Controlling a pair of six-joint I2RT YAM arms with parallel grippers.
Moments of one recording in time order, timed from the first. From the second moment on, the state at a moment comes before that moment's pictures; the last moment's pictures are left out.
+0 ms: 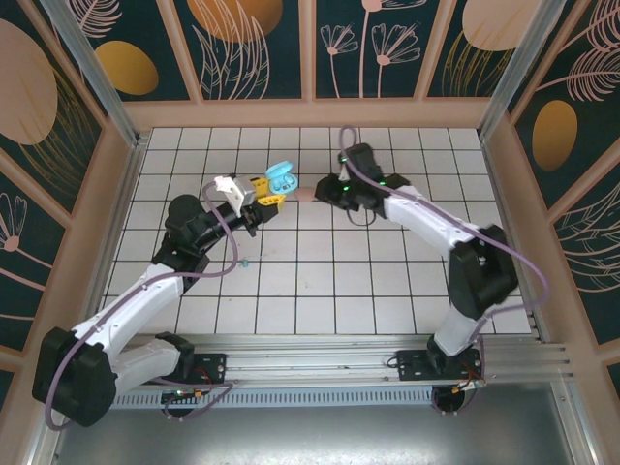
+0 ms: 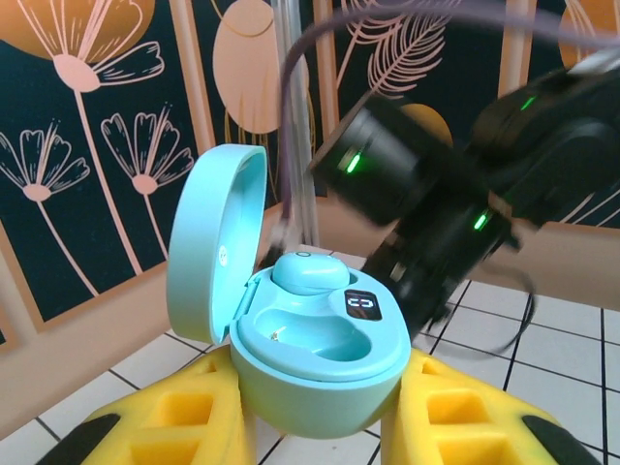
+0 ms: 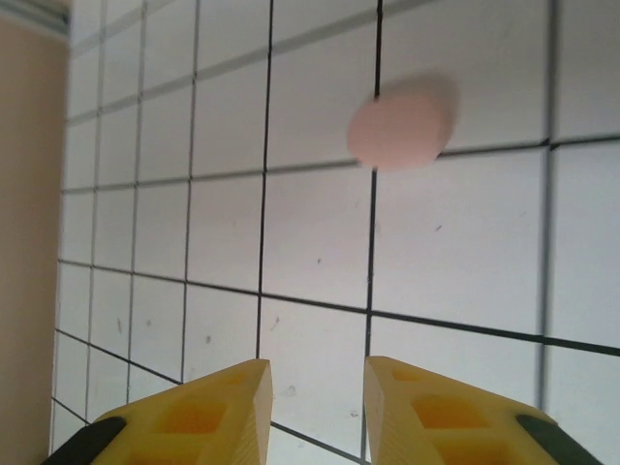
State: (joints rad) left arm -0.44 1.08 0.67 0.51 0.56 0.02; right arm 0.59 1.76 1.34 -0.39 -0.26 0.73
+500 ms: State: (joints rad) left arm -0.44 0.90 0.59 0.36 0.51 0.06; right arm 0.80 2.15 1.67 -0.39 -0.41 0.72
